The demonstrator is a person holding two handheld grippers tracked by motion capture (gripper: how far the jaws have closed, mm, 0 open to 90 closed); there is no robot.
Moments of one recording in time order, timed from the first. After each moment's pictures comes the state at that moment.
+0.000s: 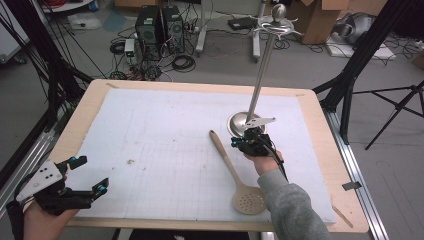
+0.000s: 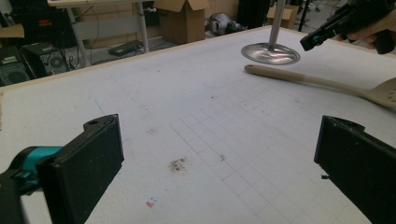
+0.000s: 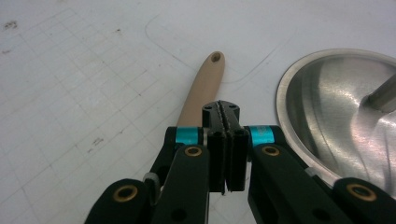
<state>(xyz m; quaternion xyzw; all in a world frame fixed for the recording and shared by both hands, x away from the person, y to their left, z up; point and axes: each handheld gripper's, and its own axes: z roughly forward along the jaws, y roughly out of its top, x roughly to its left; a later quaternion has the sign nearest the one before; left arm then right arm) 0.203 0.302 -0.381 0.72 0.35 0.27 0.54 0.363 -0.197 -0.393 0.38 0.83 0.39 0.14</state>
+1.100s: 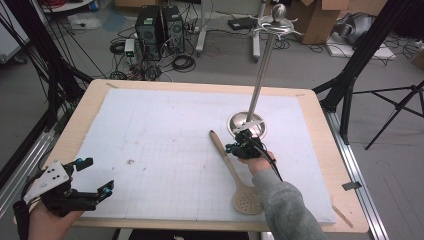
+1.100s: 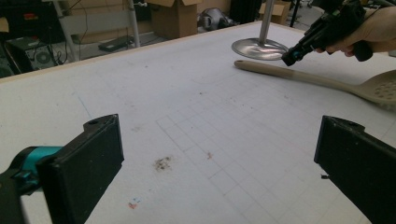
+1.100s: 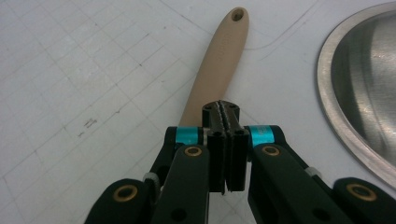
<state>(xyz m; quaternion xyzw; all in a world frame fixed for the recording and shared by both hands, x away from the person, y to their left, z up) 0.203 0.292 -0.384 0.72 0.34 0.25 0.55 0.374 -0.180 -0.418 0.38 0.85 0.35 0.09</state>
